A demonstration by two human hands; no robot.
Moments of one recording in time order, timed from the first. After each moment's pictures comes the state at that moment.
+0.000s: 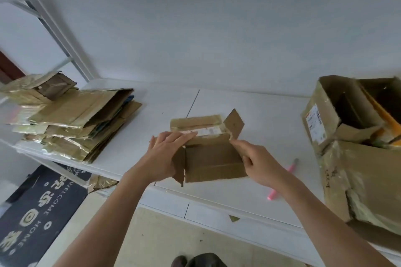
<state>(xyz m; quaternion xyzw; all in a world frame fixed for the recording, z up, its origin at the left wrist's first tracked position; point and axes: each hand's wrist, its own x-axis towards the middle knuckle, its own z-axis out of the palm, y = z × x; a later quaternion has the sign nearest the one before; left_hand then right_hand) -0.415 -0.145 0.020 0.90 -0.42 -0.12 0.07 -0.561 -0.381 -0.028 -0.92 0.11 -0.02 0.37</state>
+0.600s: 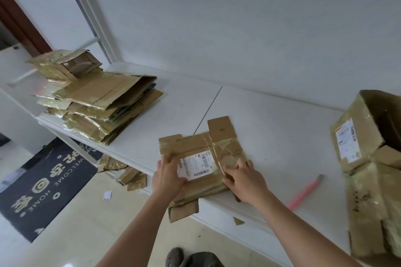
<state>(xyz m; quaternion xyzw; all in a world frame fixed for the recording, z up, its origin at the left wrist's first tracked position) -0.424 -0.112 -0.087 0.97 -0.08 -0.16 0.14 -0.514 -0.321 -0.099 -0.98 0.09 0.11 0.15</state>
